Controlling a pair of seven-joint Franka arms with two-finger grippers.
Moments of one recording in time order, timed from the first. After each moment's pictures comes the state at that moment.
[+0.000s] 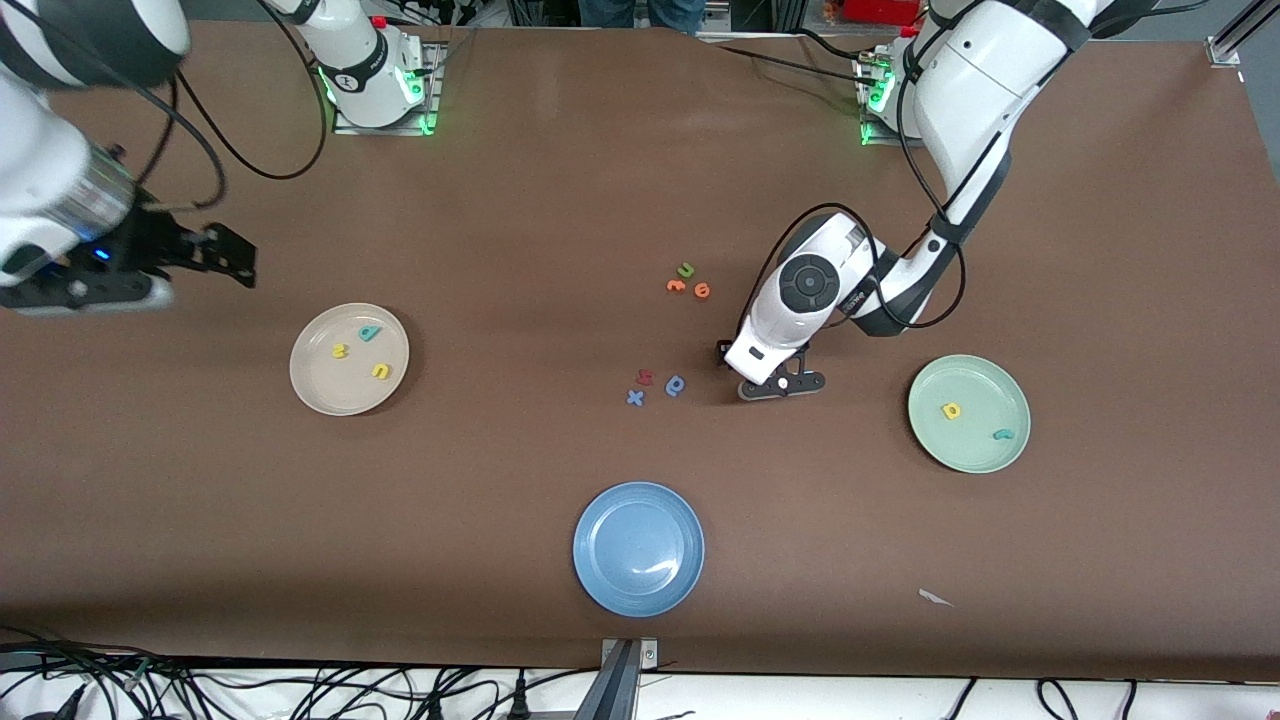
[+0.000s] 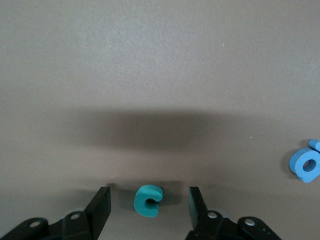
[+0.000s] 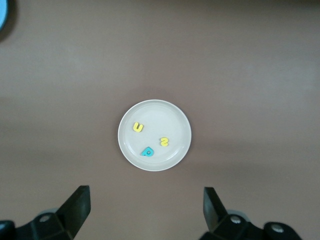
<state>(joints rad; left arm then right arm) -0.16 0.67 -0.40 -1.87 0.25 2.44 -0.84 0.07 0.01 0.02 -1.68 -0.04 1.71 0.03</state>
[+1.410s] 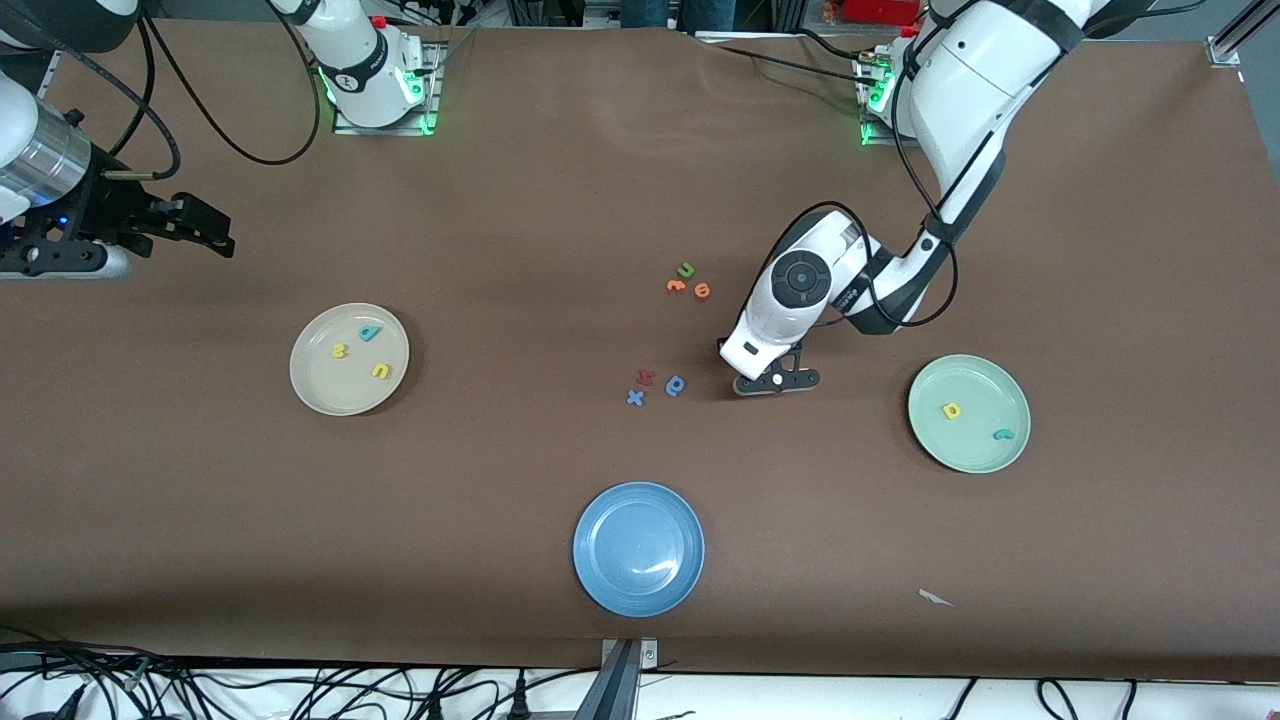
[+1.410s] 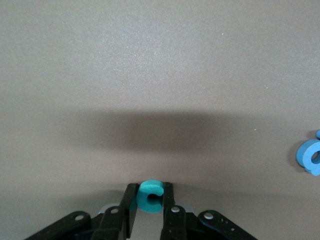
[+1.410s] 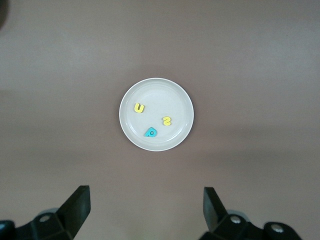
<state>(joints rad) -0.17 0.67 -0.40 -1.88 0.28 2.43 -0.84 0.08 -0.02 -0.03 -1.72 0.01 1.66 0.05</state>
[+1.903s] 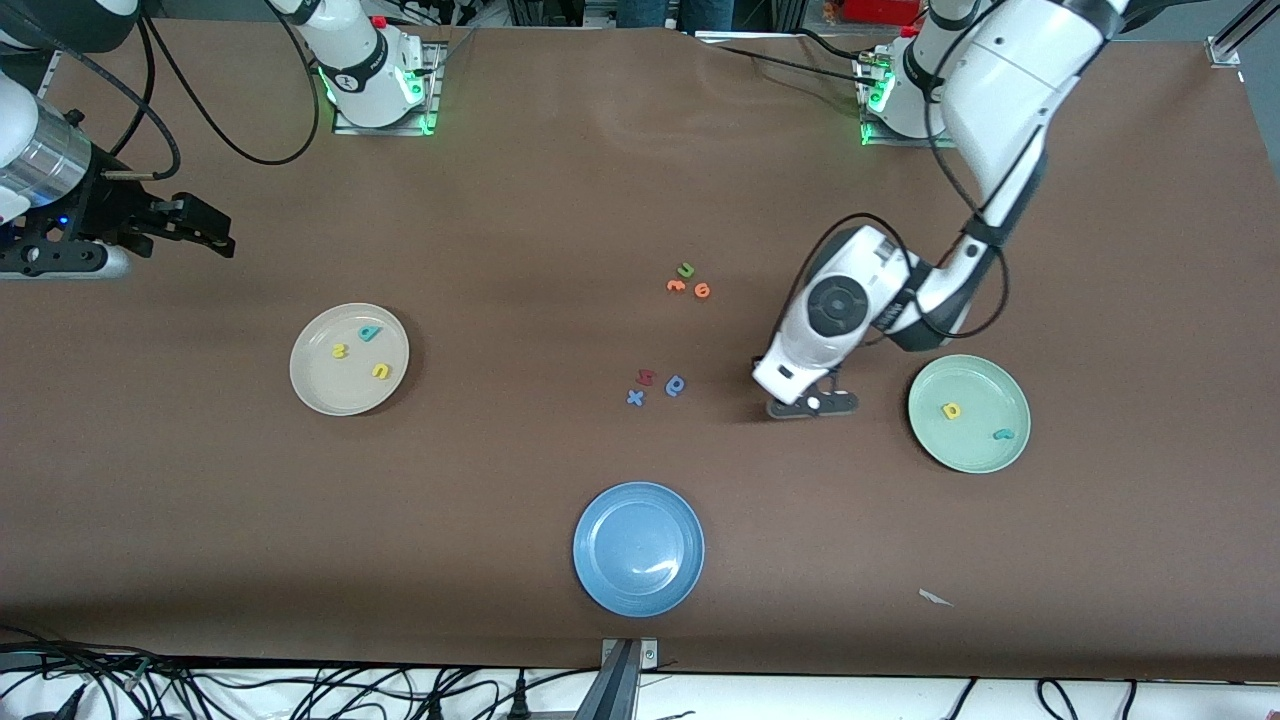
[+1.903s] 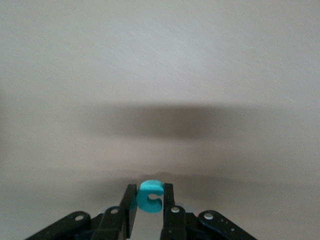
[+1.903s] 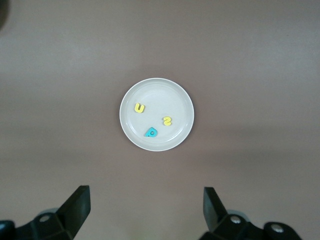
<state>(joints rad) -0.05 0.64 -0.38 -1.78 0.29 2.25 -0.64 0.08 -0.02 -0.03 -1.73 0.01 1.66 0.05</state>
